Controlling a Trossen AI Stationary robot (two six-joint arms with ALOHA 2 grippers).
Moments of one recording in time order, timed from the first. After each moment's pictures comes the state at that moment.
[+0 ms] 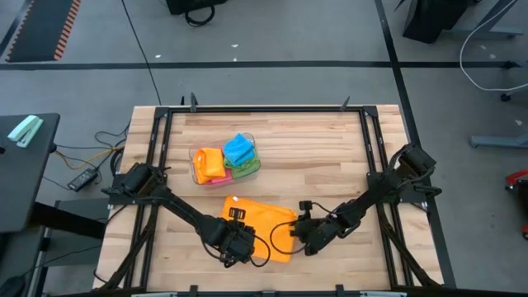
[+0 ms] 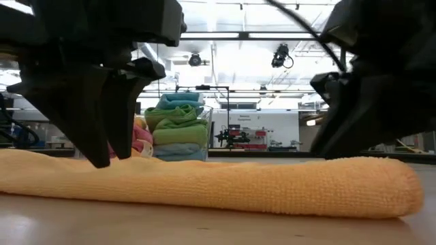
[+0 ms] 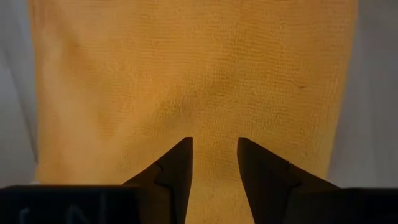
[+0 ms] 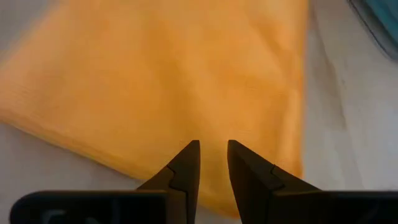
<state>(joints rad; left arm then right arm) -0.56 1.98 1.36 -0.73 -0.28 -0.32 0.60 1.78 0.78 0.10 0.50 0.27</state>
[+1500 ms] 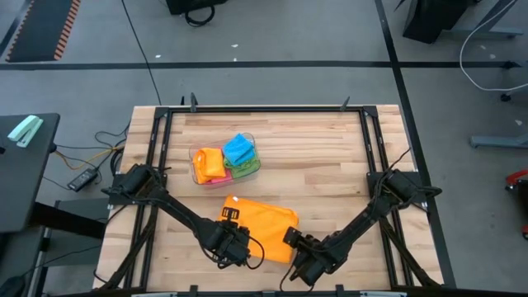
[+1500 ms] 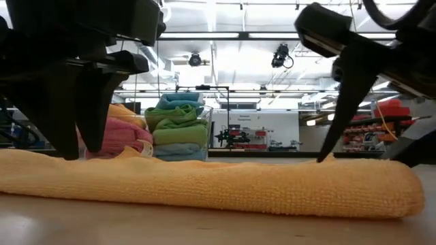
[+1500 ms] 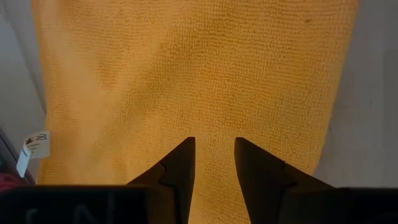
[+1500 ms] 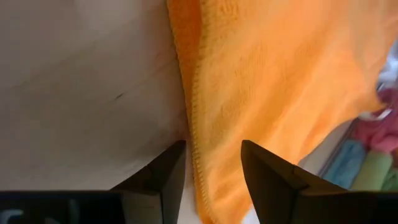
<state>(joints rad) -0.59 1.98 1.39 -0.91 -0.28 -0.36 0.72 2.08 1.29 -0.59 0.63 -0.45</state>
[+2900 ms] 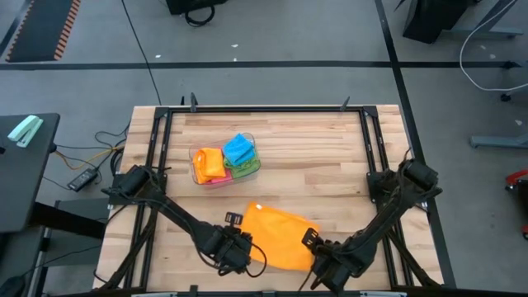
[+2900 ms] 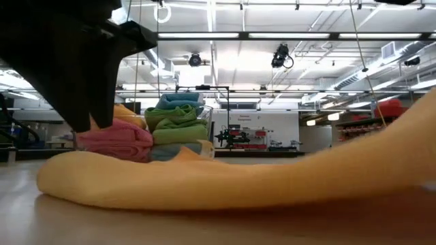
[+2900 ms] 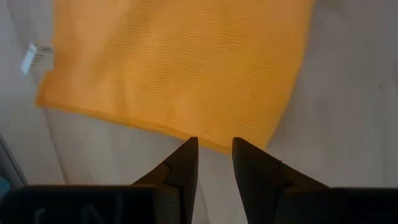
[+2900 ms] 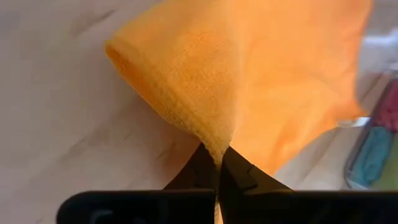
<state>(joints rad) -0.62 1.98 1.47 -0.90 -0.29 -0.36 0.85 1.88 1.25 -0.73 0.53 -0.16</state>
